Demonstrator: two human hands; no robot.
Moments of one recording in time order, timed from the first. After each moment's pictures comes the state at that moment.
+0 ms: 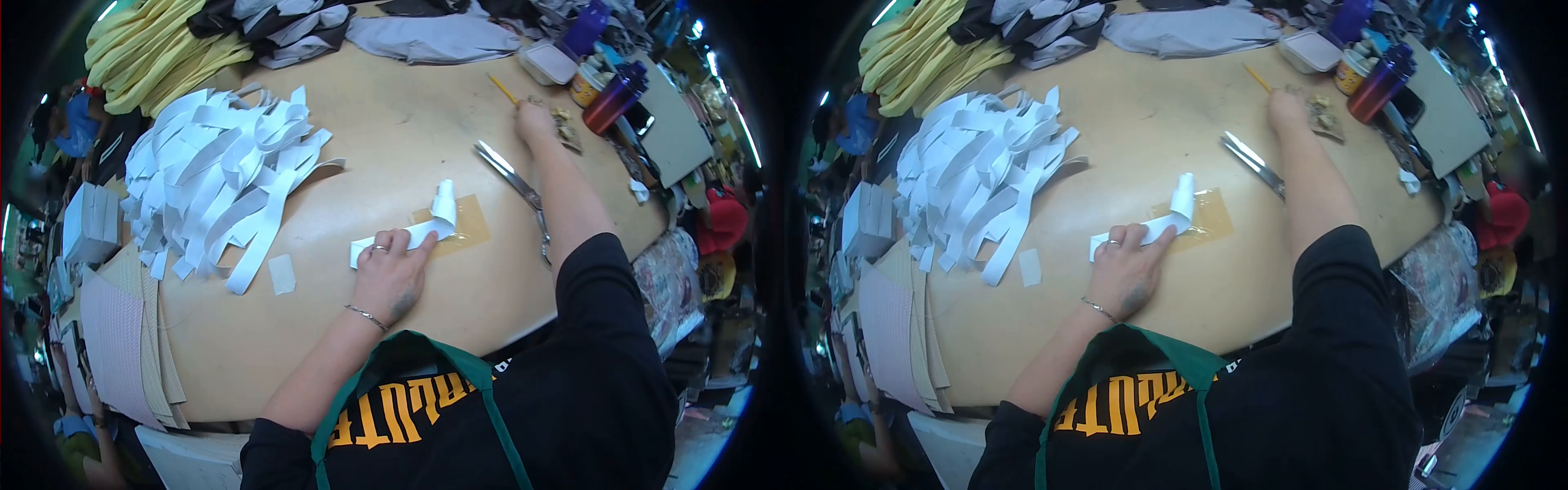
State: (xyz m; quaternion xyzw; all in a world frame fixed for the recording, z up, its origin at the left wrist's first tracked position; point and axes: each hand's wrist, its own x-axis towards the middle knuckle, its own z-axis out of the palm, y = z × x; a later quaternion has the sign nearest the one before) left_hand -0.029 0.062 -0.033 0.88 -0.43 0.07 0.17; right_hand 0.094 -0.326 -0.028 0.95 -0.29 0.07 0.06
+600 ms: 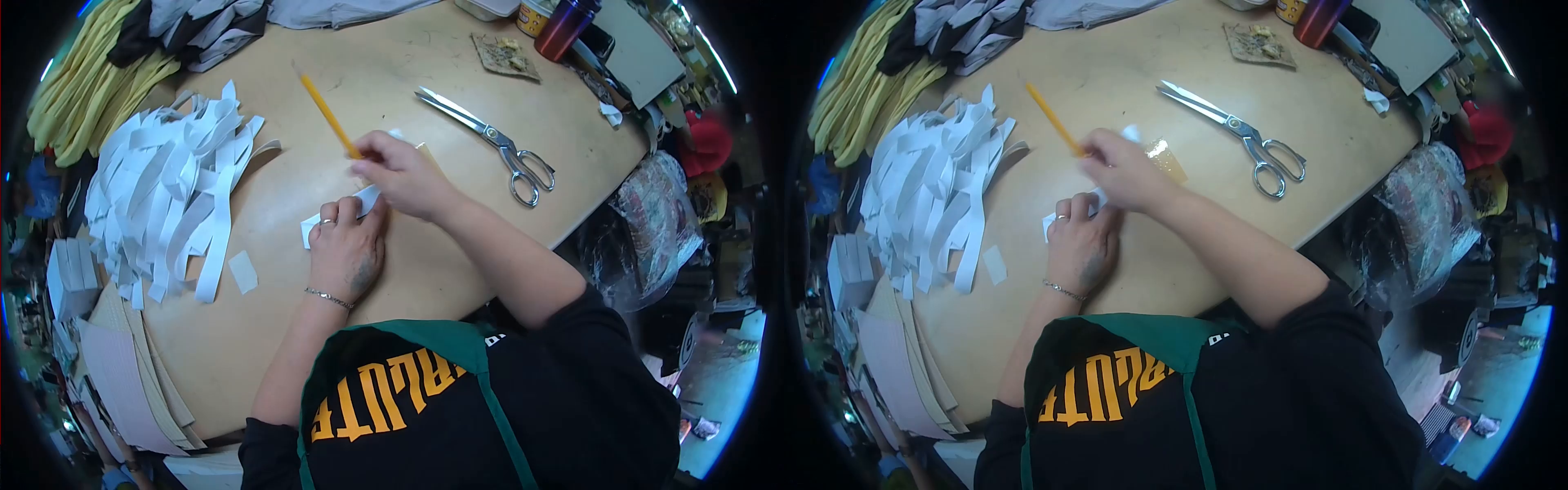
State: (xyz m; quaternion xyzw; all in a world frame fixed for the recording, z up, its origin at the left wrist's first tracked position) left_hand -0.027 0.059 -0.027 0.89 -0.43 0.05 0.11; right_hand -0.027 -0.095 -0.001 0.74 -0.08 0.02 -0.67
